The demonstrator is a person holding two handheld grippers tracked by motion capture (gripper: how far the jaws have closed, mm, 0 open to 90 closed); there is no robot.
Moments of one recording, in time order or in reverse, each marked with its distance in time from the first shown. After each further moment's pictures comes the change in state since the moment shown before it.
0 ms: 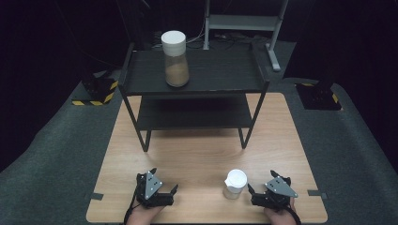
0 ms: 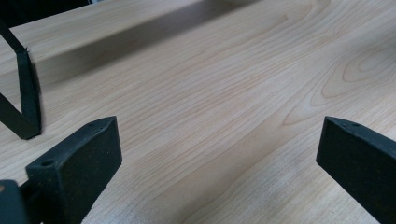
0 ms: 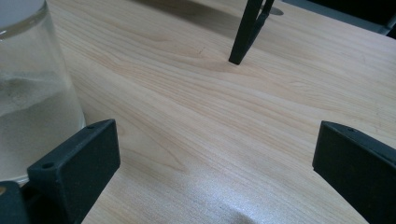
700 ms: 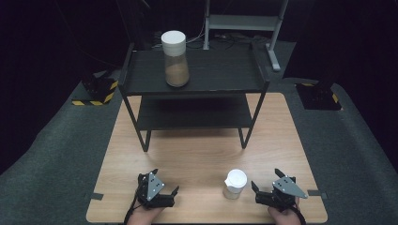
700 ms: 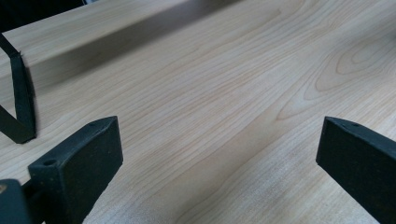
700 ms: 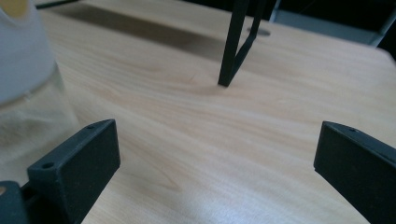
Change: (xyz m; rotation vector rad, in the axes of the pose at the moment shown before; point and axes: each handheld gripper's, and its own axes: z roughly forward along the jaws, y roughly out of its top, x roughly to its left) left arm 0.000 -0.001 -0.002 -0.003 -0.007 0.011; right arm -0.008 -0.004 -0.017 -0.102 -0.006 0.065
